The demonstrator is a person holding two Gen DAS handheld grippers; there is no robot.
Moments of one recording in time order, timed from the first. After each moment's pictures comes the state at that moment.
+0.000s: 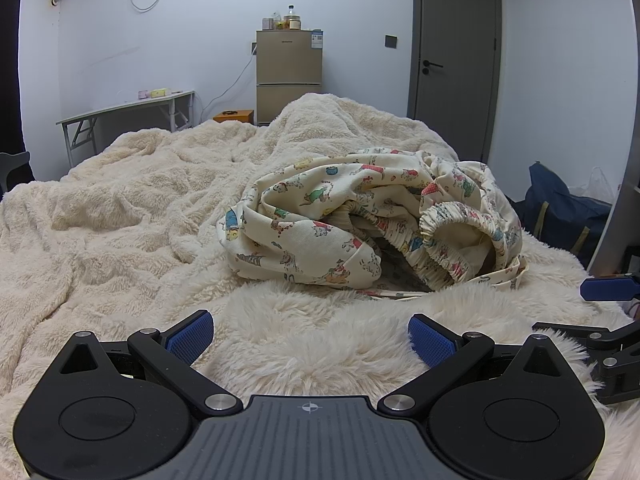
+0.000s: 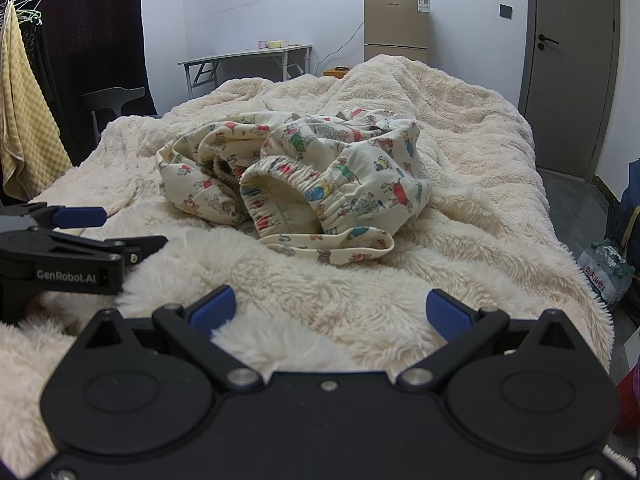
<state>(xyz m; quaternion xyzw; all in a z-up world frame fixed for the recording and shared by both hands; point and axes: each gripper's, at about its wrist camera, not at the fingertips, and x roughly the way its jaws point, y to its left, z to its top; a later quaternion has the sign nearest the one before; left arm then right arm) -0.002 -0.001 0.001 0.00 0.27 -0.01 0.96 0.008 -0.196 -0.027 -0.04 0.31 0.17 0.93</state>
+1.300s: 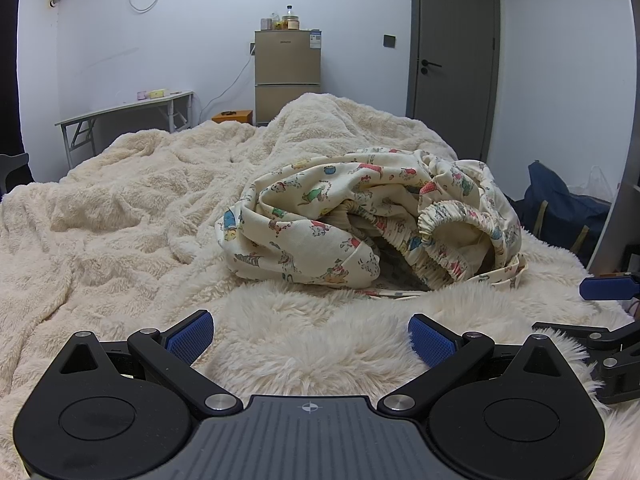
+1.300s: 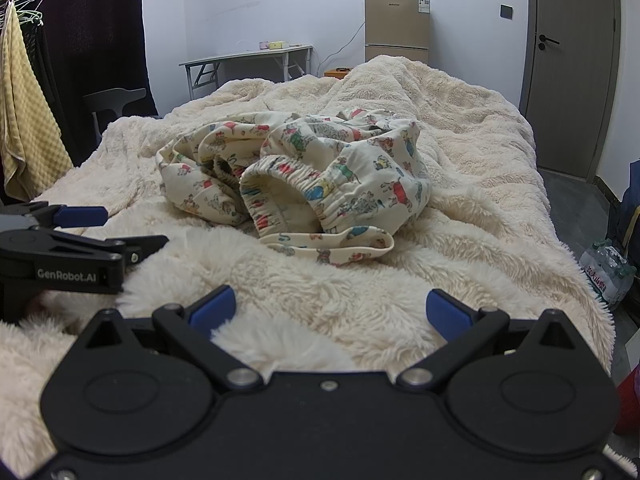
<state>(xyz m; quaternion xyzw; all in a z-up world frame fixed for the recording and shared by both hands) -0.003 -0.001 0.001 0.00 0.27 -0.01 0.96 0.008 -0.198 -0.028 -0.04 0.31 0.17 0.93</state>
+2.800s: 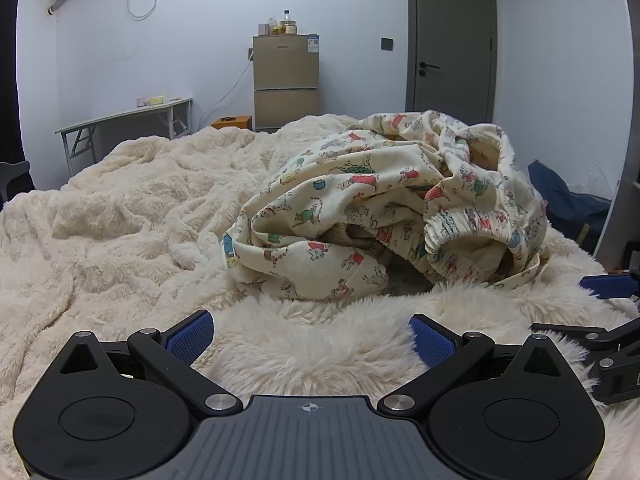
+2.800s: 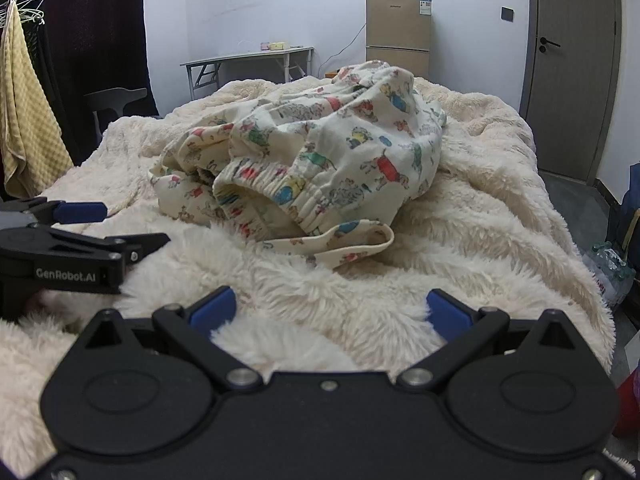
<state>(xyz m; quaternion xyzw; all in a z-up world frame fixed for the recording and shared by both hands) 0.001 -0.001 0.004 0.01 0.26 -0.01 0.96 0.011 -0.199 -0.027 -0.04 0.31 0.18 0.93</state>
